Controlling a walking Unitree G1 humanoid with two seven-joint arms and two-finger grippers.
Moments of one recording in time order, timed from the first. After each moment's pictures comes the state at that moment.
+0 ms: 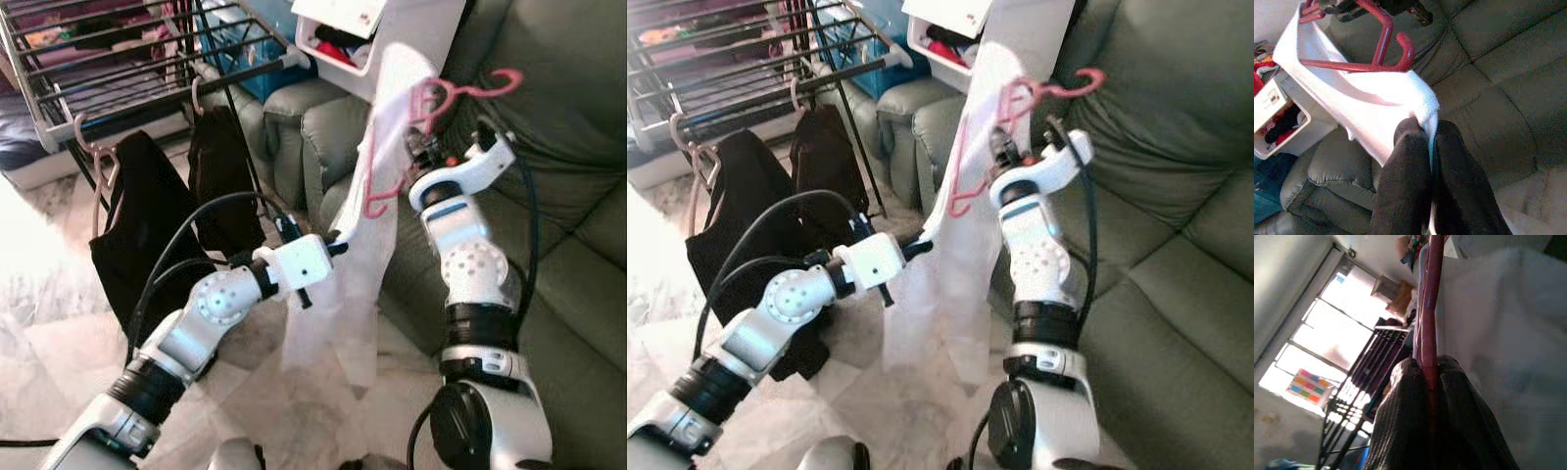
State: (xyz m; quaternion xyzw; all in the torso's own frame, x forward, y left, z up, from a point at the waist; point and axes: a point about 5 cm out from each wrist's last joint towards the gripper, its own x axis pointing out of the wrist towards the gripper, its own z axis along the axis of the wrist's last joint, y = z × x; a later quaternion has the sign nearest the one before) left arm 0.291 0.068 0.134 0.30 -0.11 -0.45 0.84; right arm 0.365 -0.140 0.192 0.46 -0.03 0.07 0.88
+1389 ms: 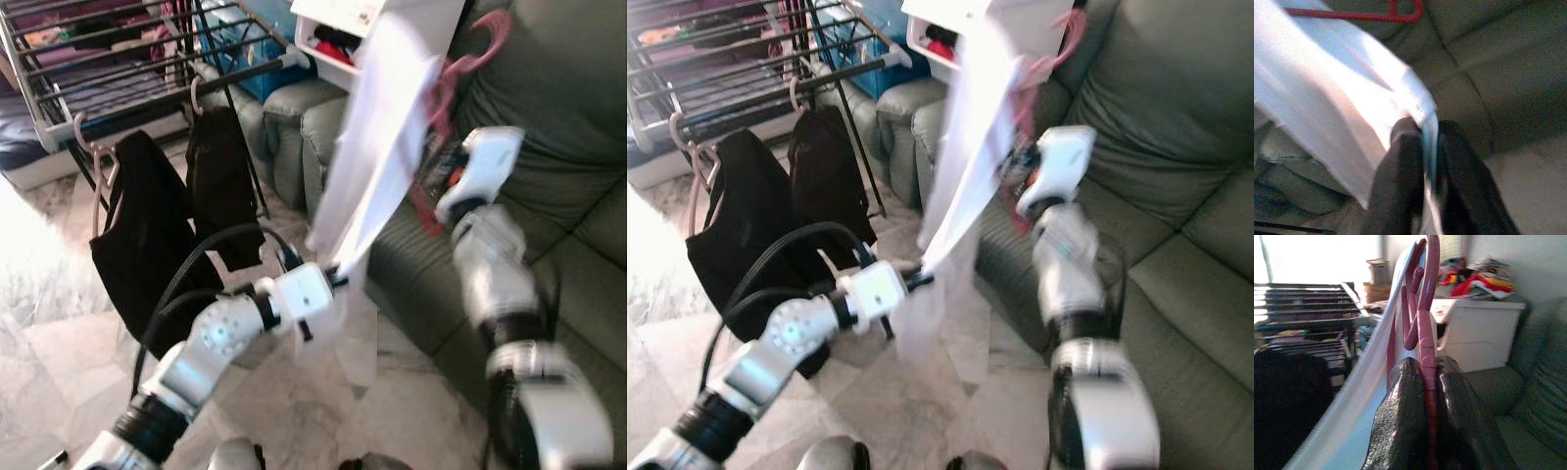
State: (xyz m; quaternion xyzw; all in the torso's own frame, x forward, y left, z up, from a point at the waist) left arm 0.264 0.065 0.097 0.27 -0.03 -0.48 0.83; right arm 0.357 -0.170 0.167 -0.01 -0.12 0.10 0.99
